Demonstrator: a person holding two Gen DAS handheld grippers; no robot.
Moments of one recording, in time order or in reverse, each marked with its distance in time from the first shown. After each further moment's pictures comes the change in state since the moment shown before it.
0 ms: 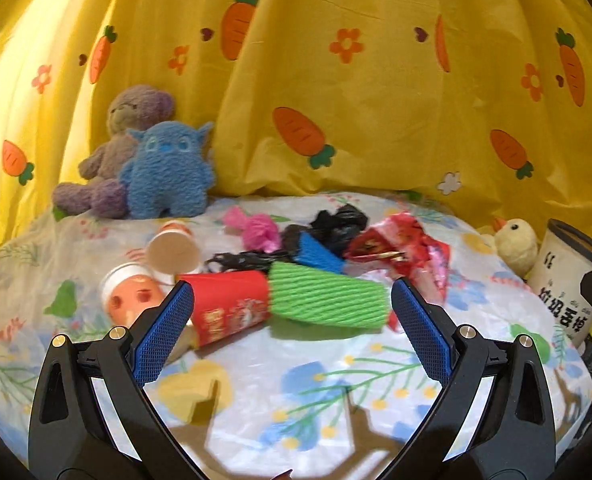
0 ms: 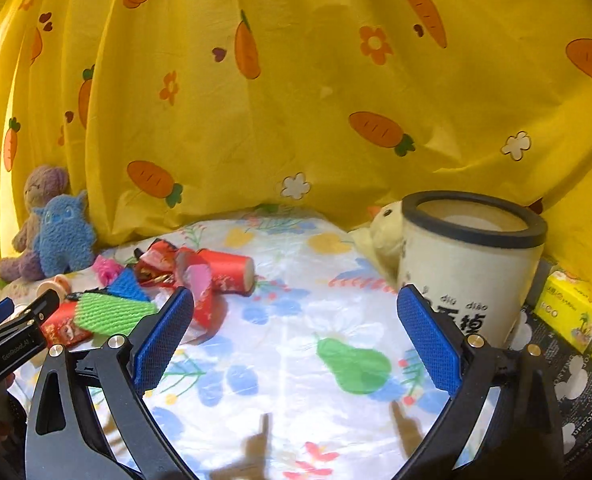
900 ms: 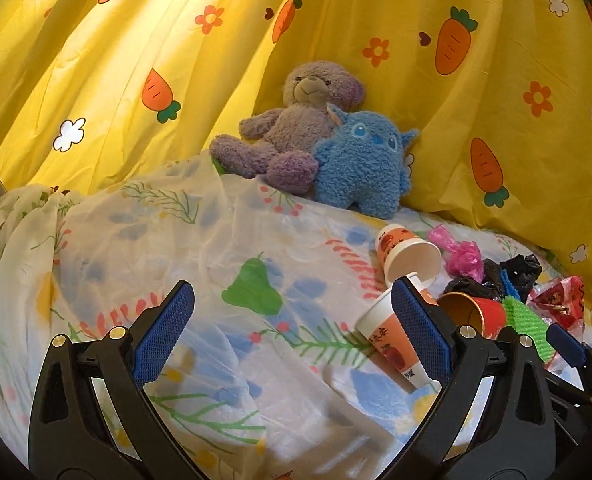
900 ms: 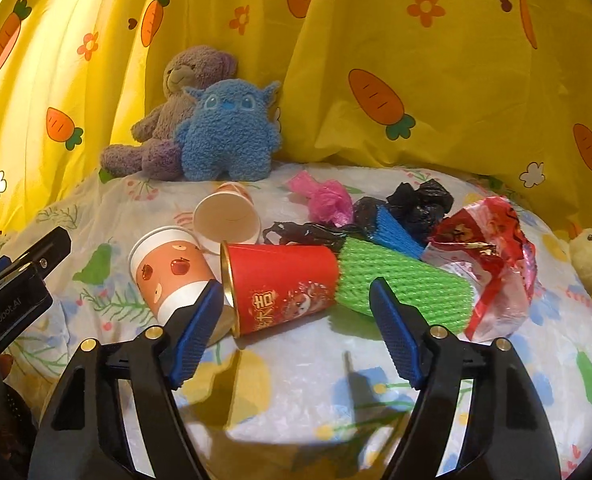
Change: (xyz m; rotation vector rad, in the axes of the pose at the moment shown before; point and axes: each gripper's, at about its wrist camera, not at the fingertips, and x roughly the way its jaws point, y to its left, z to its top) left arm -0.008 0.188 -0.008 -0.285 0.020 0.345; right arm 0.061 0.258 -0.042 -0.312 0.218 0.376
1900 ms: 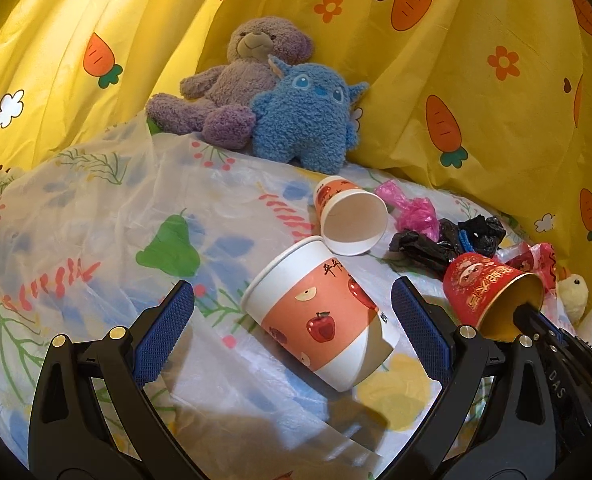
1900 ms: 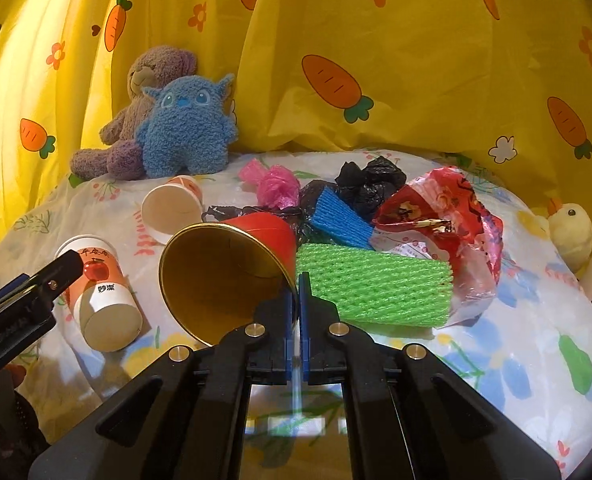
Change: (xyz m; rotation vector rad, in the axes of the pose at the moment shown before) left arm 0.027 -0.040 -0.019 0.033 0.147 -0.175; right arm -0.009 -0.053 -0.012 0.074 0.012 -0.066
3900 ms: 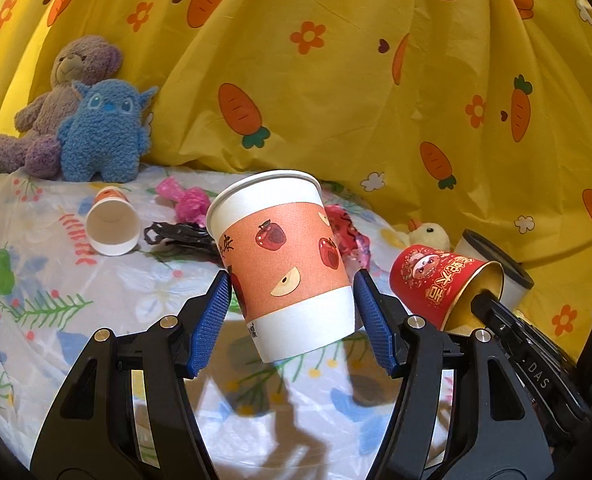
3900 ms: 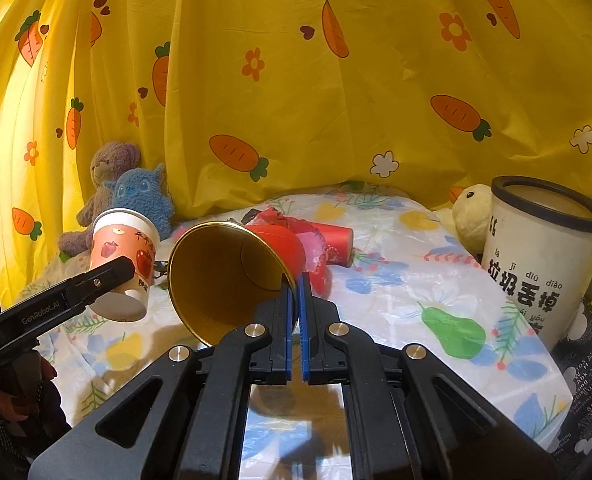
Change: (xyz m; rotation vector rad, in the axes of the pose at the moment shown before) left arm -0.062 -0.132 -0.018 0.213 0.028 -0.542; right arm -0.129 -0.126 -0.033 0.195 -0.196 -0.084
